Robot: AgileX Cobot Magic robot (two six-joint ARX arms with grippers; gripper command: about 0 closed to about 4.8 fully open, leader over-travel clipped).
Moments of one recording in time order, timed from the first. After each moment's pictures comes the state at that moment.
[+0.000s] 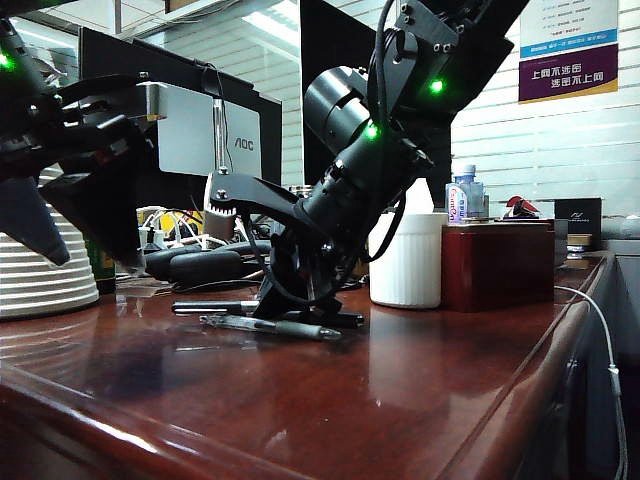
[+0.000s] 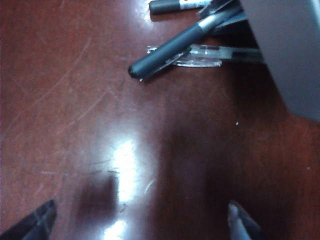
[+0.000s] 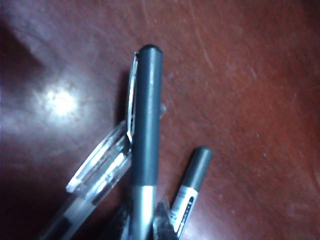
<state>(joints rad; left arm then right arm) -0.51 1.18 0.76 -0.51 -0.03 0.05 0.67 2.00 1.30 -0.13 -0.28 -1.08</state>
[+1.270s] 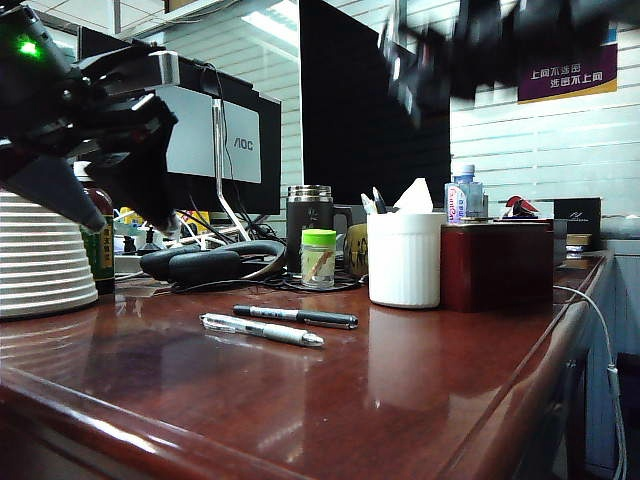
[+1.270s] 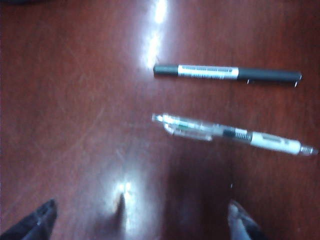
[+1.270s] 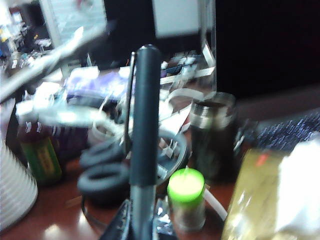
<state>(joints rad) -0.51 1.18 0.76 -0.34 -0.05 0.05 0.35 1.62 0.92 0.76 -0.28 0.15</state>
